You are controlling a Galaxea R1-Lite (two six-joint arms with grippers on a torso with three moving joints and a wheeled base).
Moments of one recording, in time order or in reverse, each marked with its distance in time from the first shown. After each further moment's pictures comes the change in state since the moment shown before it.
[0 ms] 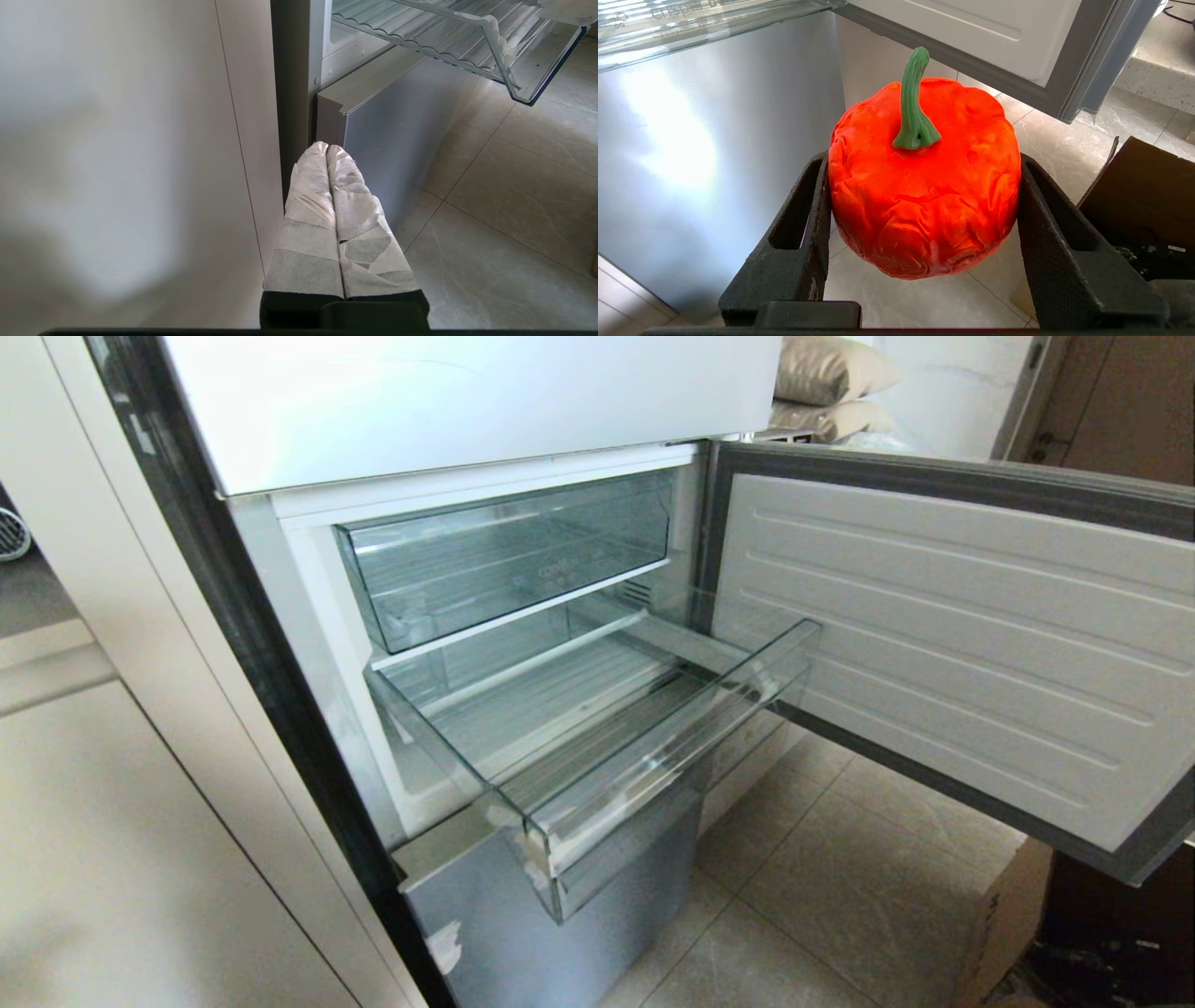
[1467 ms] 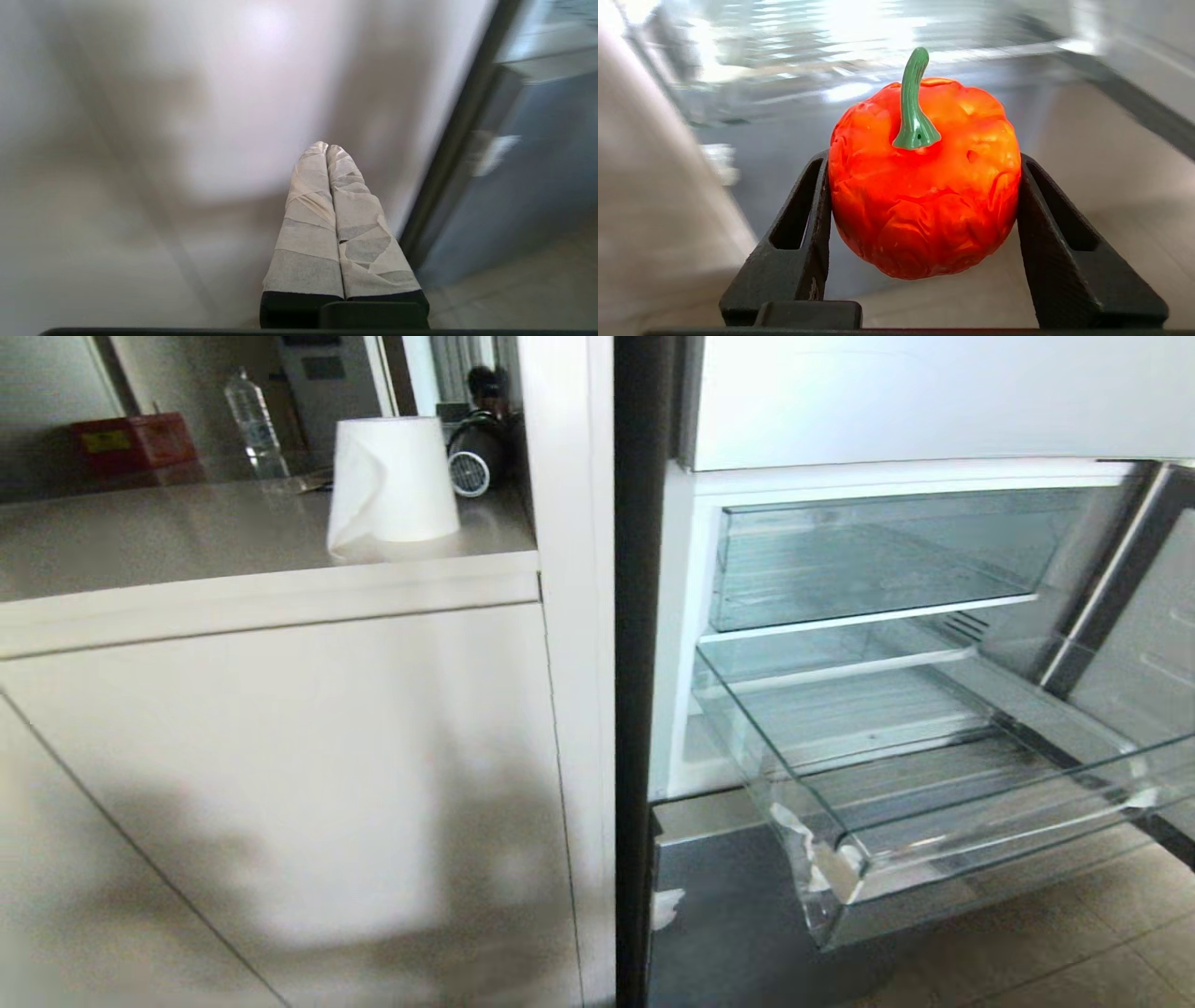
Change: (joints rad) left arm 0.000 0.000 0.000 0.000 0.000 0.000; right arm 0.000 0.000 0.000 0.000 -0.001 -0.001
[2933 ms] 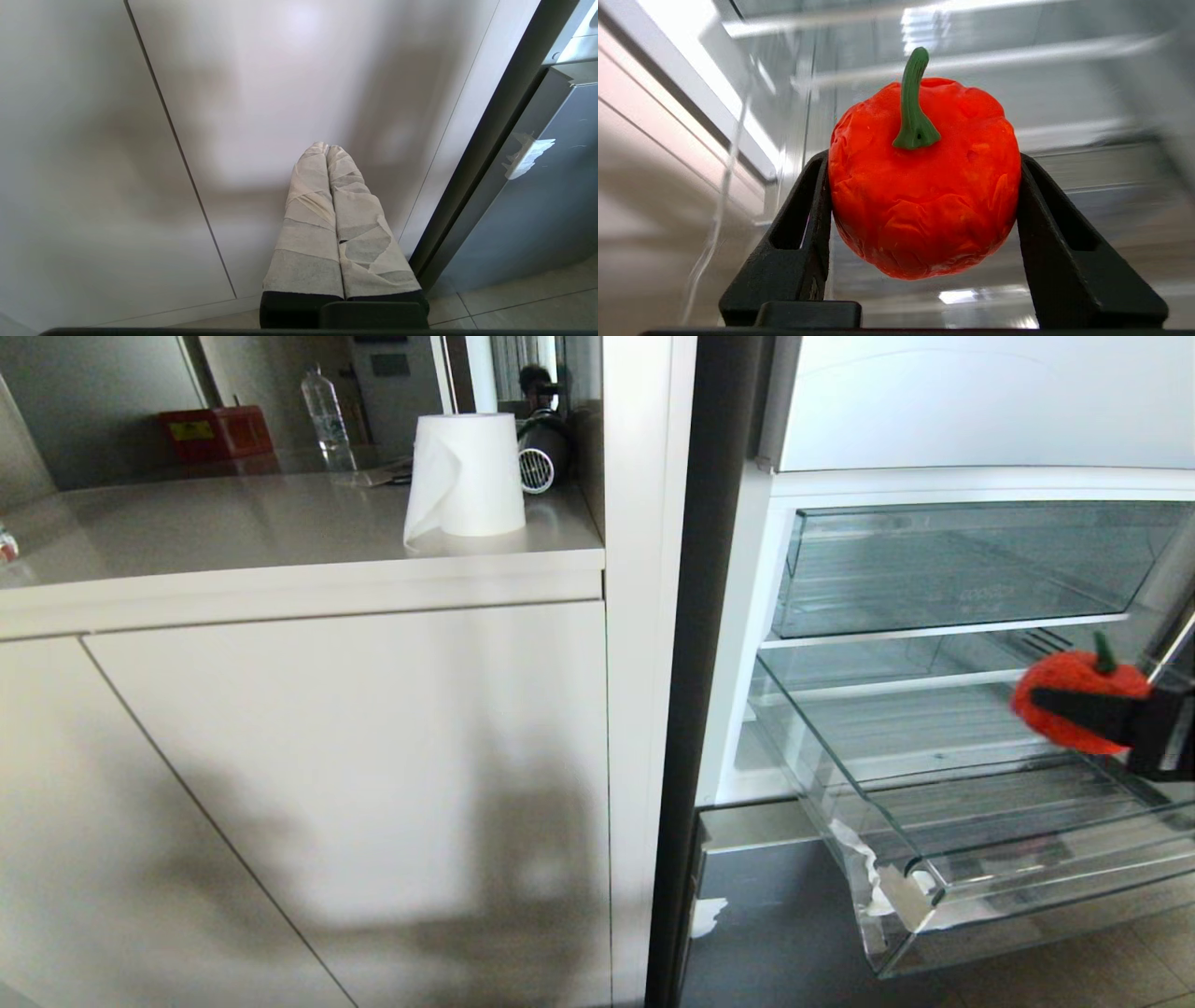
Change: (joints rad) left arm 0.000 0.000 0.000 0.000 0.000 0.000; right arm 0.104 1.181 -0.795 -0.132 -0.021 0.109
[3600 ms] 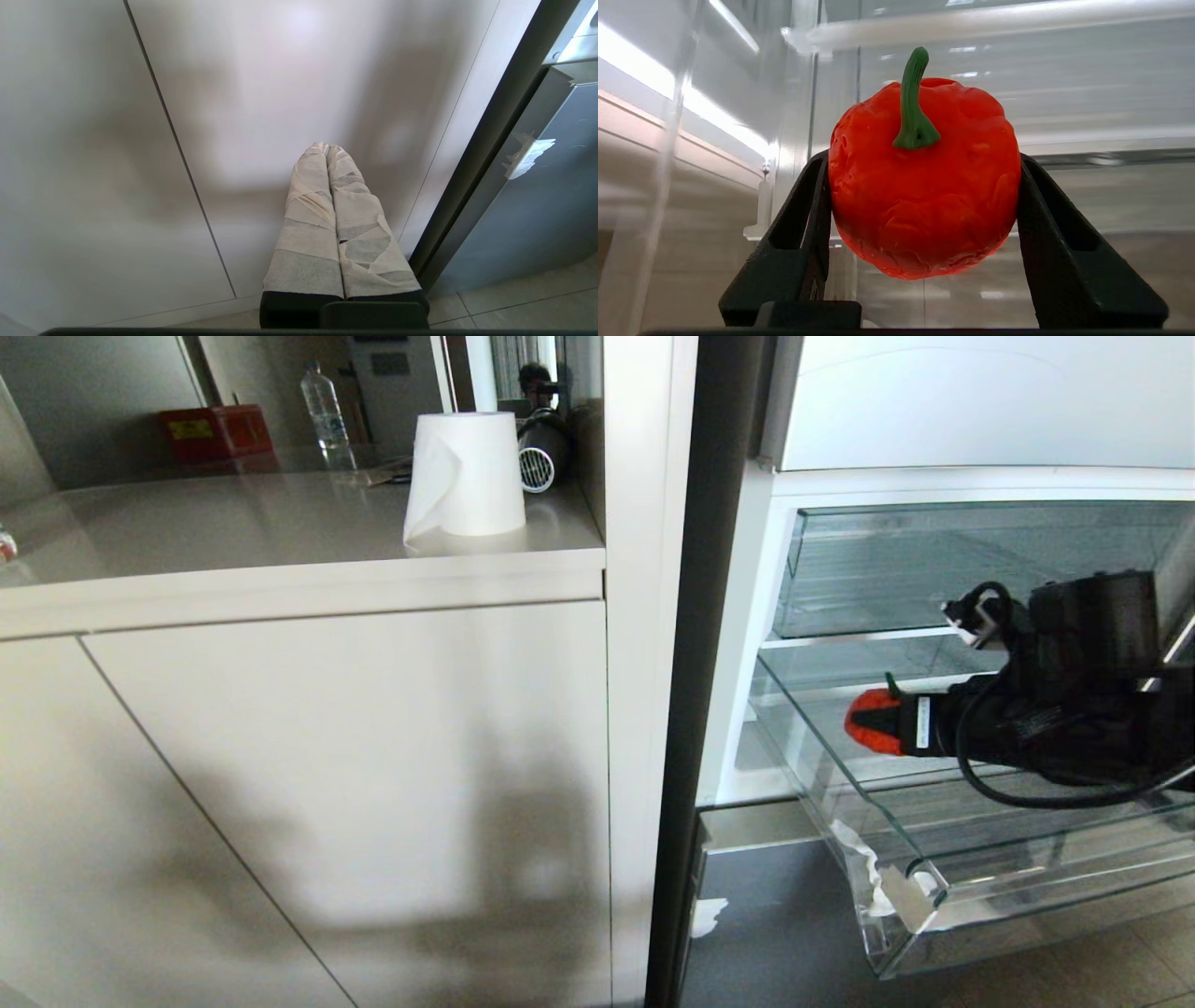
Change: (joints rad) left arm 0.000 0.000 0.000 0.000 0.000 0.000; right arm 0.091 0.461 -0.178 -0.069 -0.008 0.034
